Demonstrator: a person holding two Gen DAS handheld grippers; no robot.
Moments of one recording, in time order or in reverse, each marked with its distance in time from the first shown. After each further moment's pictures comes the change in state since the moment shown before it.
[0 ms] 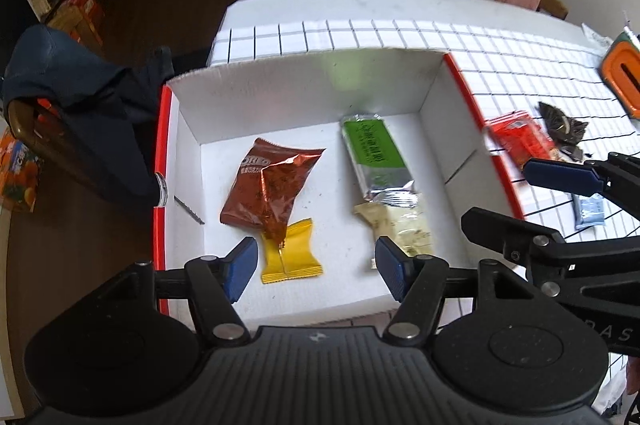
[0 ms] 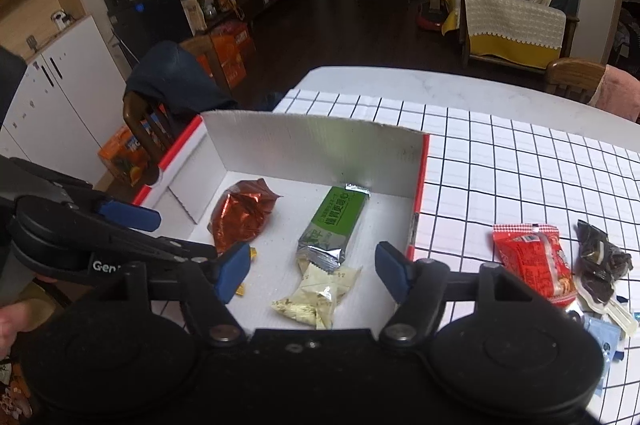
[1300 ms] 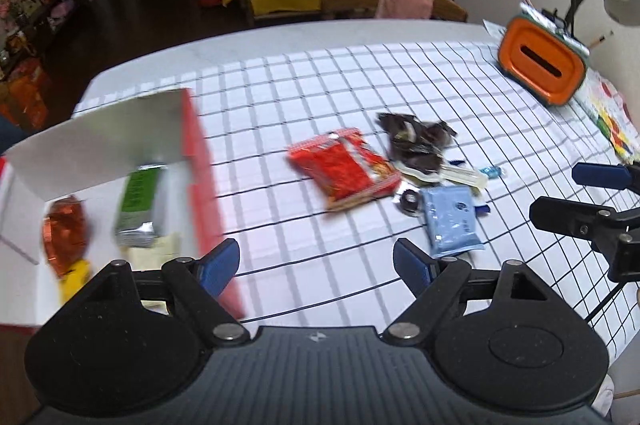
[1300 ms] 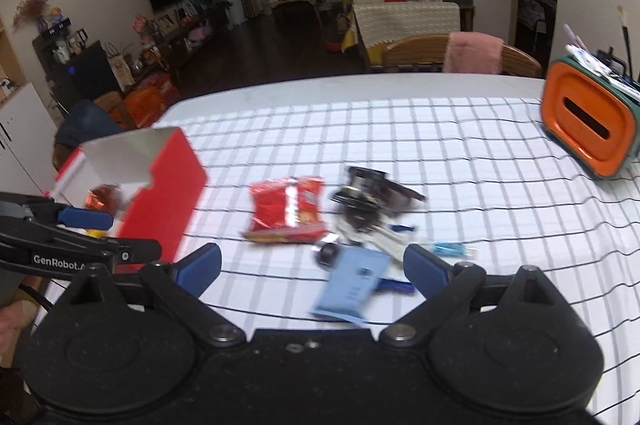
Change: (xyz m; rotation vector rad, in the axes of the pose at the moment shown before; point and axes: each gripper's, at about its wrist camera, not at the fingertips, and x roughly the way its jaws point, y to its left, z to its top) left arm 0.019 -0.227 -0.017 0.121 -0.160 -0.095; right arm -0.121 -0.221 -0.106 0.157 -0.113 -0.142
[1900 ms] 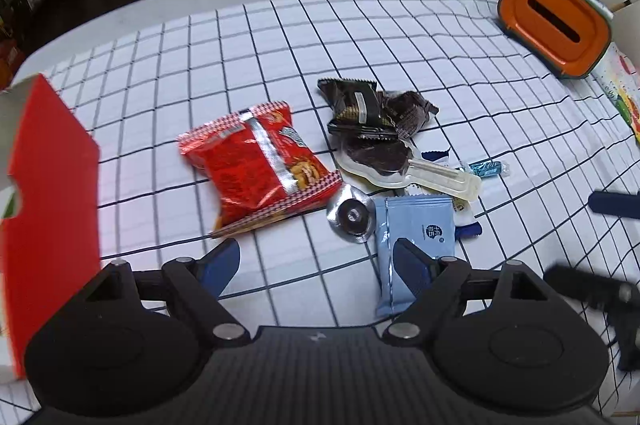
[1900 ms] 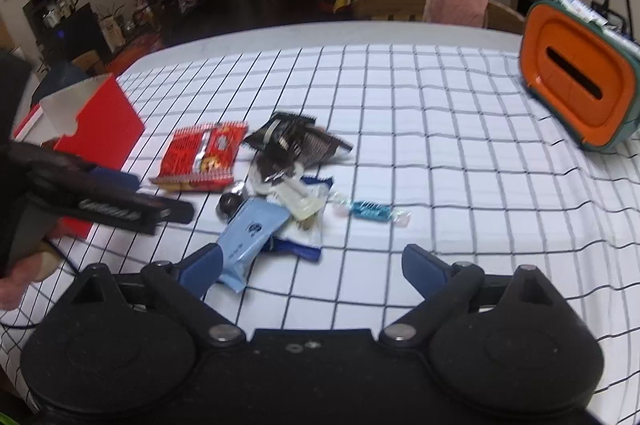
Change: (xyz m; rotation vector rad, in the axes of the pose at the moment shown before) left arm 0.111 -0.071 0.026 -0.003 0.119 -0.015; right arm 0.040 -0.089 -0.023 -0.039 0.124 0.015
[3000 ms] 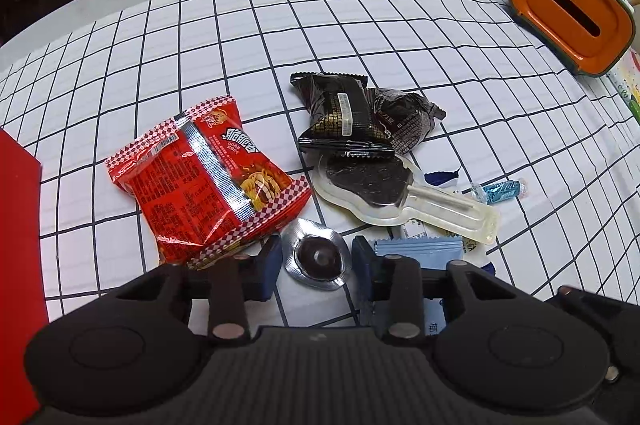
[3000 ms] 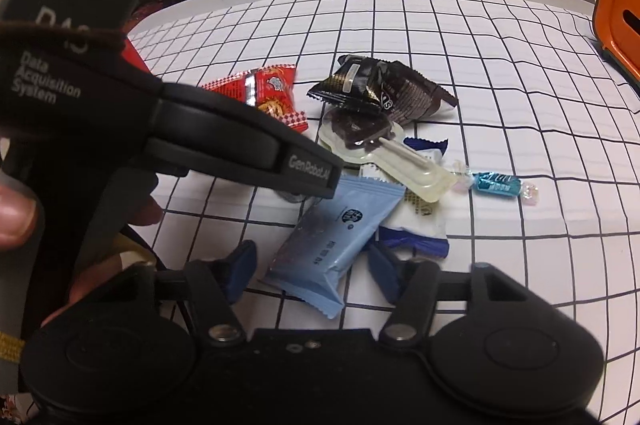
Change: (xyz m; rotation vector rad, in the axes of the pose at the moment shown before) left arm 0.055 -0.011 0.024 0.008 0.042 -0.036; right arm 0.085 0.065 0.001 0.030 0.109 0.013
